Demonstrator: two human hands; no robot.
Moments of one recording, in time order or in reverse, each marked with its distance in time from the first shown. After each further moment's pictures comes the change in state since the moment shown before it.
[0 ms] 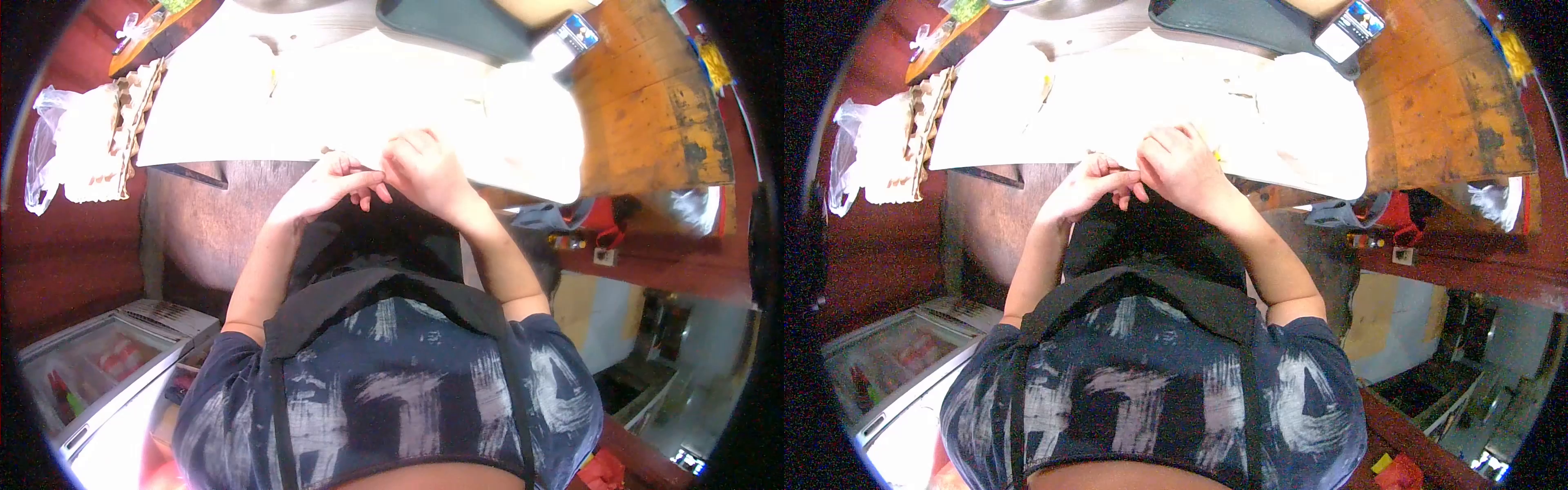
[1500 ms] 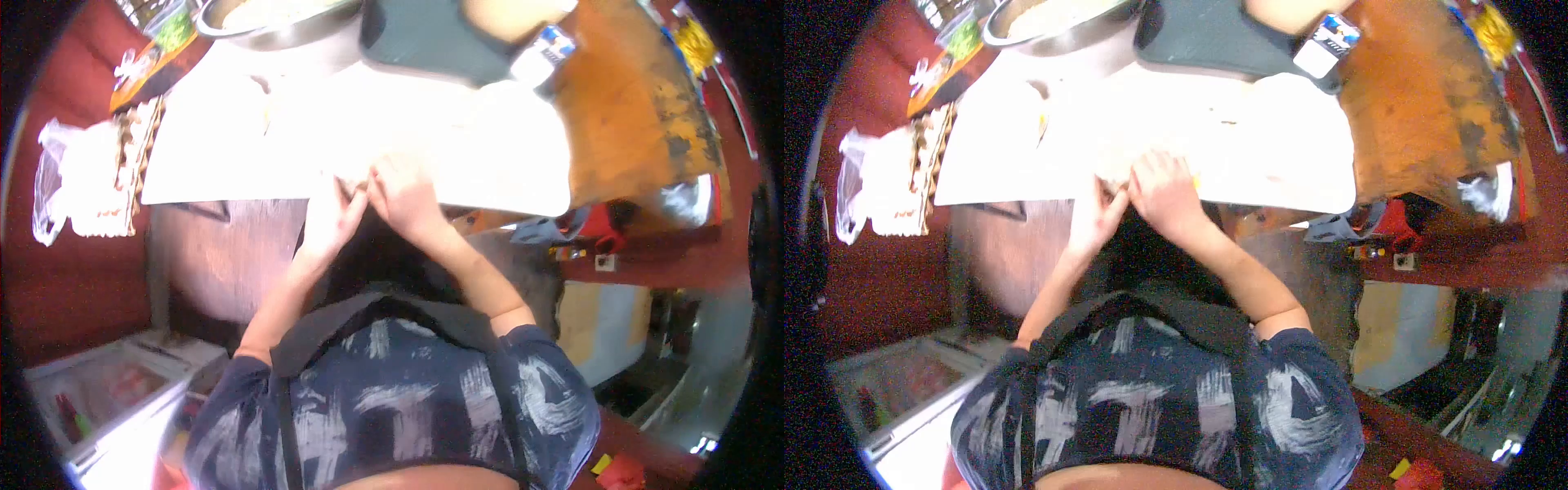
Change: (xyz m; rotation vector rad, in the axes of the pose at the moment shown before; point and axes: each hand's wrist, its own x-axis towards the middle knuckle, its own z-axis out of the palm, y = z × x) left_hand 0.022 -0.033 0.019 0.642 0.716 0.280; right_hand 0.000 -0.006 0.027 -0.135 0.091 0.266
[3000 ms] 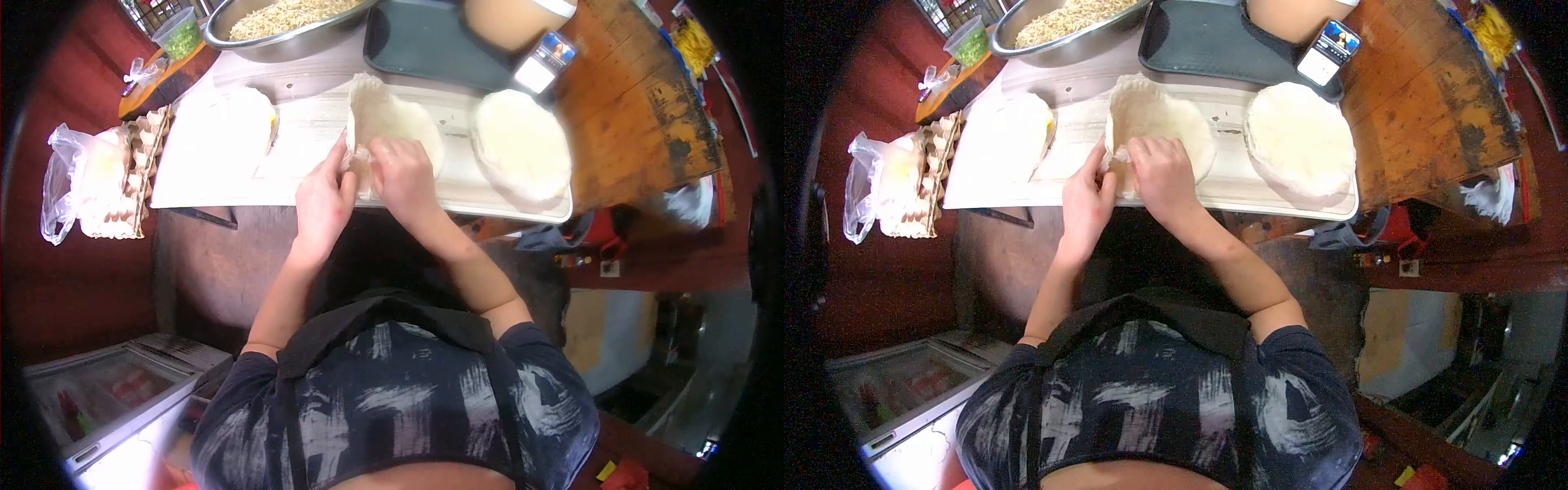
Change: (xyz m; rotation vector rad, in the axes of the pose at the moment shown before) left_hand 0.028 0.044 -0.031 0.143 0.093 0.091; right_hand 0.035 0.005 0.005 0.010 0.171 -0.026
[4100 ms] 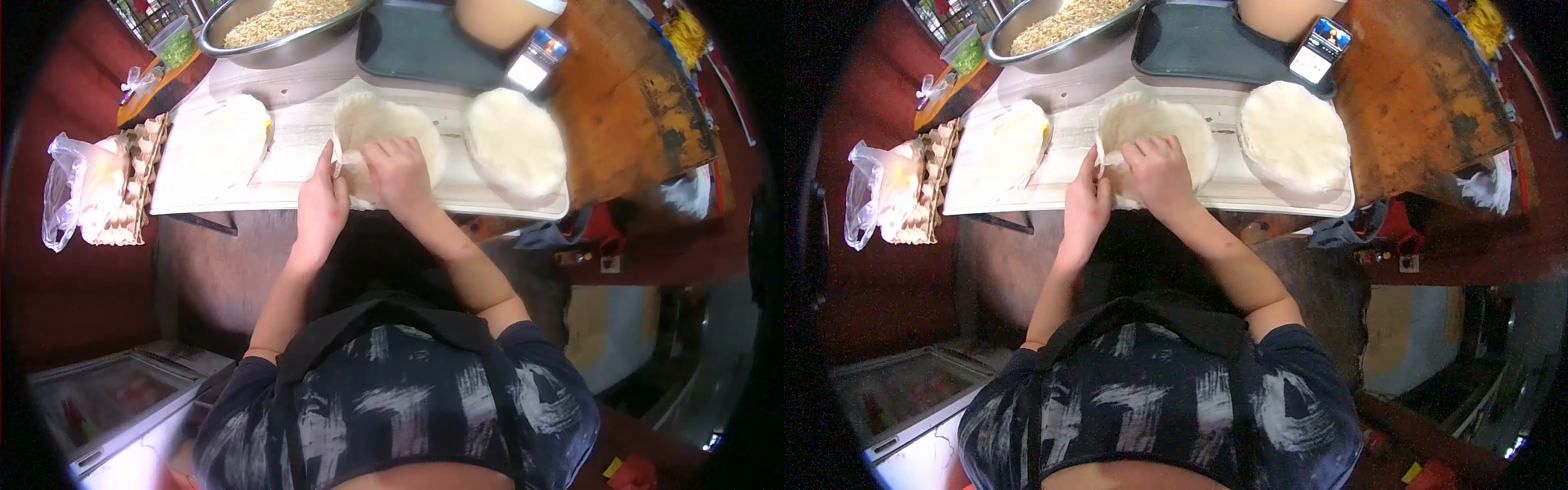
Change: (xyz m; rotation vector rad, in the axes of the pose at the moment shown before) left_hand -0.004 -0.010 0.010 -0.088 -0.007 -0.046; right_hand -0.001 0.008 0.003 -0.106 -0.027 -0.078
